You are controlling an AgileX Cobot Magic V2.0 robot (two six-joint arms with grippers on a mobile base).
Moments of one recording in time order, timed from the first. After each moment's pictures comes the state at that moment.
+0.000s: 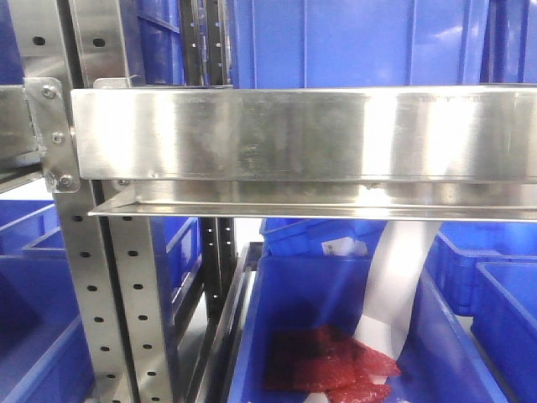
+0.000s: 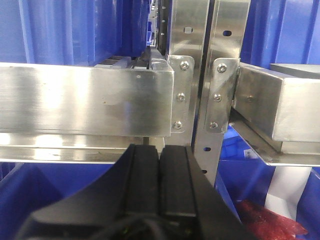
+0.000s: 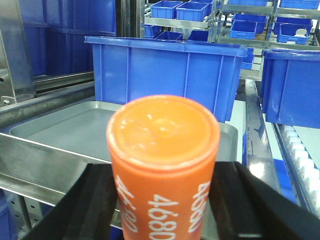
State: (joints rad) left arm -0.14 -0.02 0.03 -0.07 0.07 0.03; right arm 0.26 0.13 -0.46 -0.05 0.44 0.06
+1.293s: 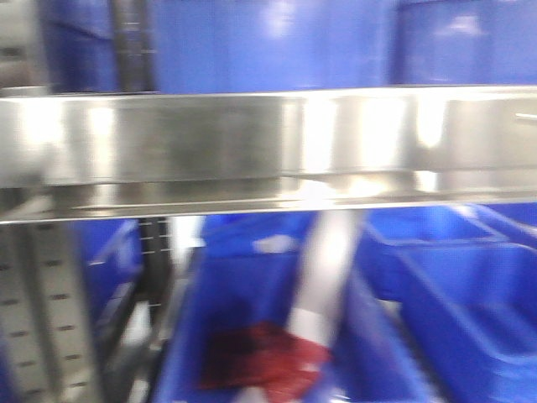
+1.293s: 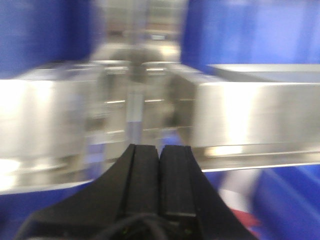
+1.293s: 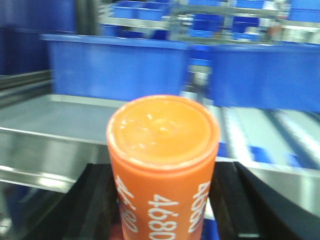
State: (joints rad) left arm -0.14 -0.02 0.03 -0.07 0.07 0.03; right arm 0.26 0.13 -0.46 -0.05 0.44 0.06
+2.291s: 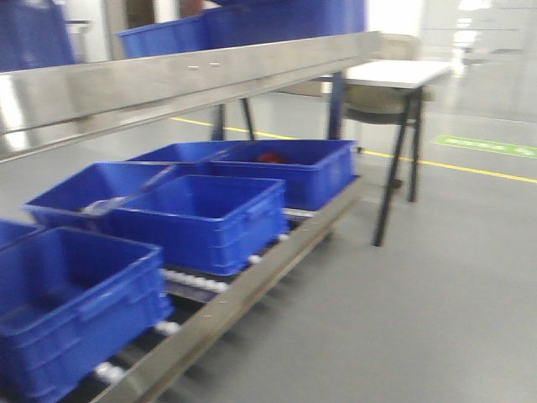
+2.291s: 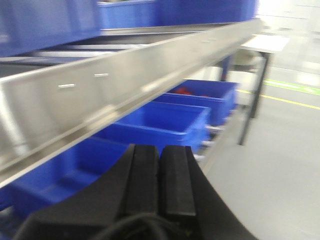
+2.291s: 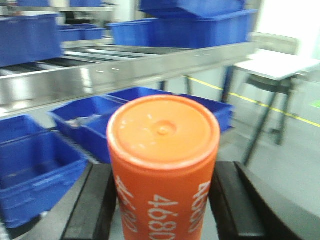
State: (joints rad) left arm -0.14 -0.02 0.03 -0.07 0.07 0.03; right arm 0.26 0.13 -0.46 -0.05 0.44 0.06
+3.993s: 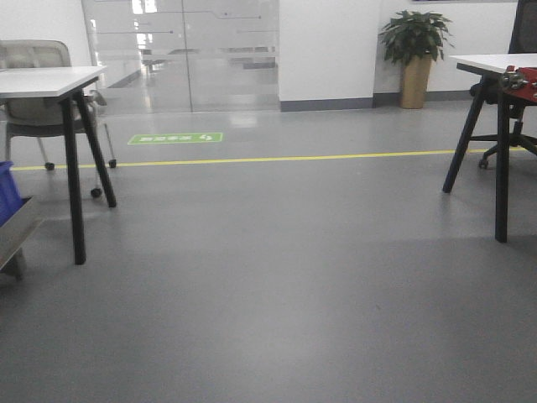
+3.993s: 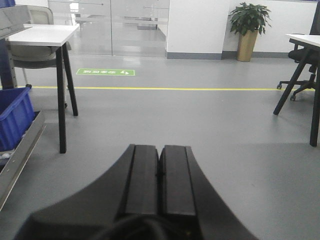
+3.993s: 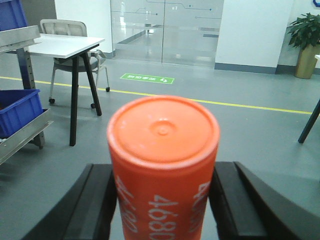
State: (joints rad) left arm -0.11 -0.02 0.03 -0.07 0.07 0.03; right arm 0.26 0.13 -0.46 -0.05 0.44 0.06
